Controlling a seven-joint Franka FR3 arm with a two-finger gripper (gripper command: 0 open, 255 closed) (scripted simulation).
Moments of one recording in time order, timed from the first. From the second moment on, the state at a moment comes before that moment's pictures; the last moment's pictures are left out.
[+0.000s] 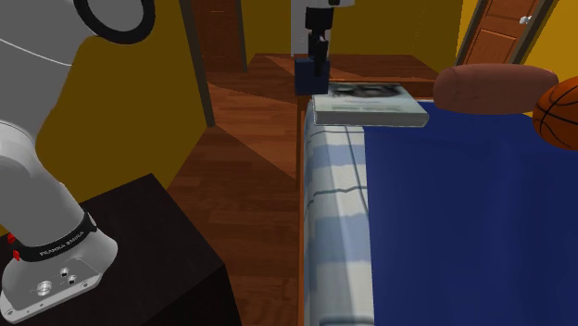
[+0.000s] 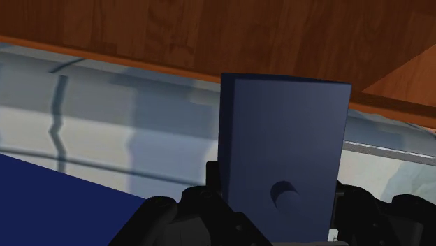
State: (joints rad) arm -0.03 0.69 -0.22 -0.87 0.14 1.53 0.44
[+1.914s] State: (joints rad) arm 0.01 0.67 -0.22 -1.29 0.14 1.93 0.42
